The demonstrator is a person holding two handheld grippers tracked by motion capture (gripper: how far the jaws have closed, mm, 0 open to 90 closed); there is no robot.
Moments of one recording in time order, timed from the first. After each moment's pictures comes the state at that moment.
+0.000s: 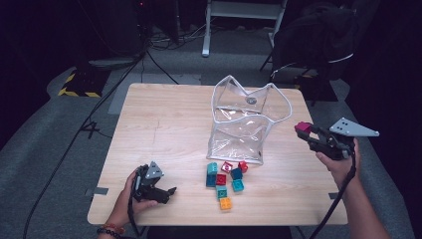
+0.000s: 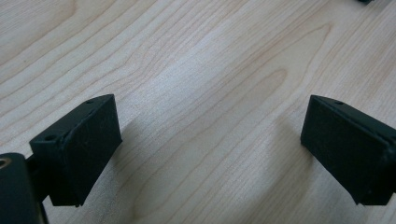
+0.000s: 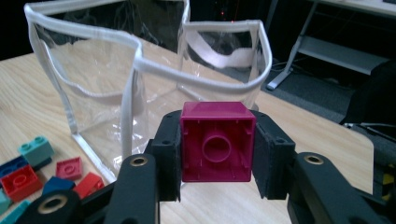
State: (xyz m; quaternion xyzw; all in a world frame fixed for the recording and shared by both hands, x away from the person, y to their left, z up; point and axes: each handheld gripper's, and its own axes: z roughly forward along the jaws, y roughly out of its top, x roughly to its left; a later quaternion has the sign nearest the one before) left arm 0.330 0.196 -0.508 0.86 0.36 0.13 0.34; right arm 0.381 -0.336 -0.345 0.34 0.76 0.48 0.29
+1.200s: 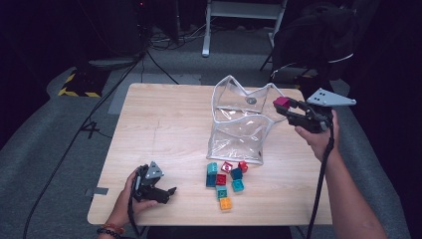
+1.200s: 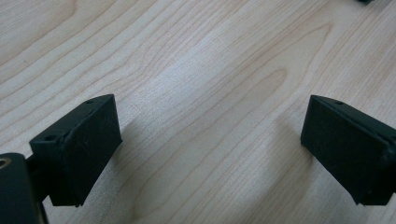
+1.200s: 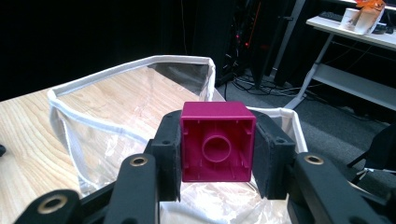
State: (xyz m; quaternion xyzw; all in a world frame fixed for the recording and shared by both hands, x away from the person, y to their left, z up) left arm 0.330 0.196 -0.508 0.86 0.36 0.13 0.34; right arm 0.425 -0.270 -0.296 0.30 0.76 0.50 0.29
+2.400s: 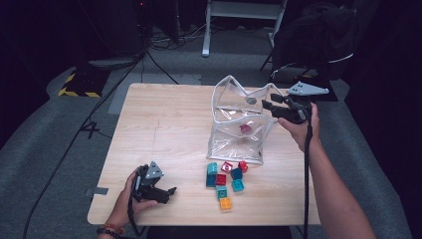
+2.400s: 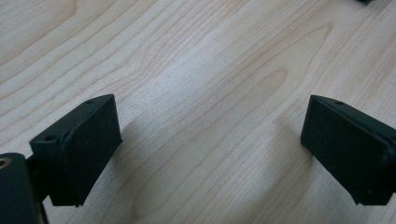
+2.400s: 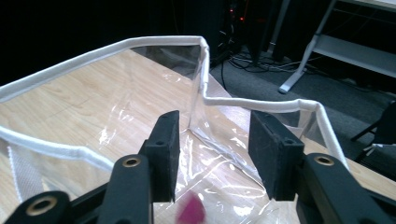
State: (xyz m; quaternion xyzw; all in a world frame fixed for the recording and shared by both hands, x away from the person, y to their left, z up) left arm 0.330 0.196 -0.508 0.86 0.36 0.13 0.34; right arm 0.467 -0.241 -0.315 0.34 0.77 0.47 0.26
